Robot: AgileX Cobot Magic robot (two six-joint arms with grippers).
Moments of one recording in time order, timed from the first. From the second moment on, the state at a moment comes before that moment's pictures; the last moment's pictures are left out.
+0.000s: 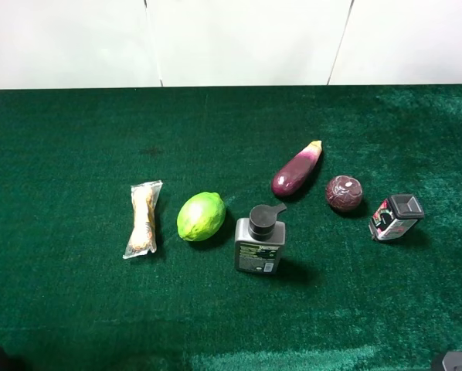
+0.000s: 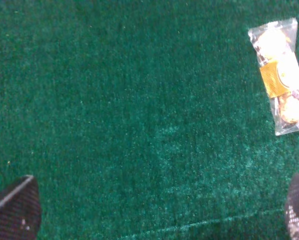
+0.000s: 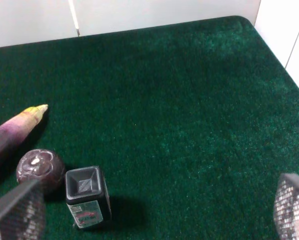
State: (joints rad) left arm 0.00 0.64 -0.78 -0.01 1.14 0.11; right arm 0.01 -0.01 -0.50 -0.09 1.03 0.08
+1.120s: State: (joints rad) left arm -0.36 1.30 -1.18 0.00 1.03 0.11; right arm 0.01 -0.01 -0.50 -0.09 1.03 0.08
